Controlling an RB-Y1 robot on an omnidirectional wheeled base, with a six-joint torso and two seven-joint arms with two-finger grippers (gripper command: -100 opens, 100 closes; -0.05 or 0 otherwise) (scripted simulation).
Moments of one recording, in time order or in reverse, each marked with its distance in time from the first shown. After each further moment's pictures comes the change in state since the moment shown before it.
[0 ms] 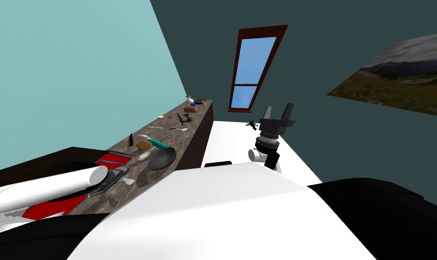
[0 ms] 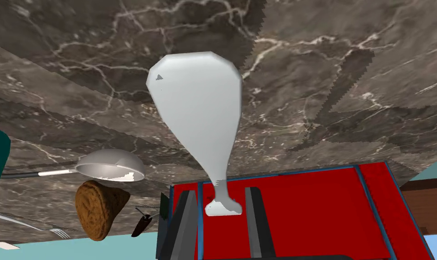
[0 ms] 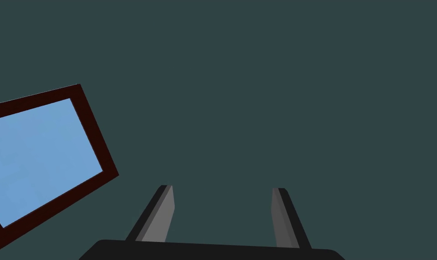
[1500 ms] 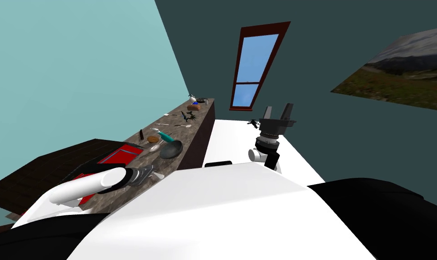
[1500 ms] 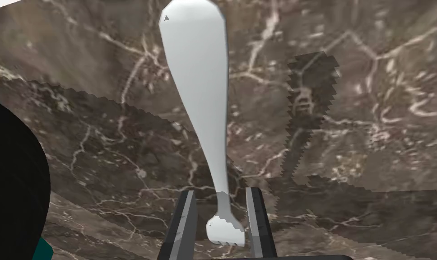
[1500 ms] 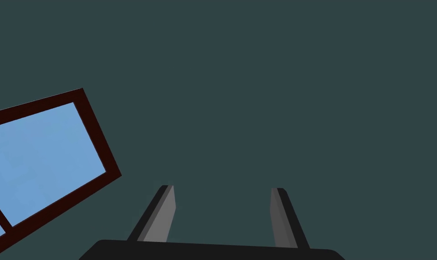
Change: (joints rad) left arm 0.011 -0.091 -0.127 -0.011 0.275 -0.041 0.001; right arm 0.000 0.000 0.000 0.000 0.000 0.000 0.000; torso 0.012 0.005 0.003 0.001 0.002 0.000
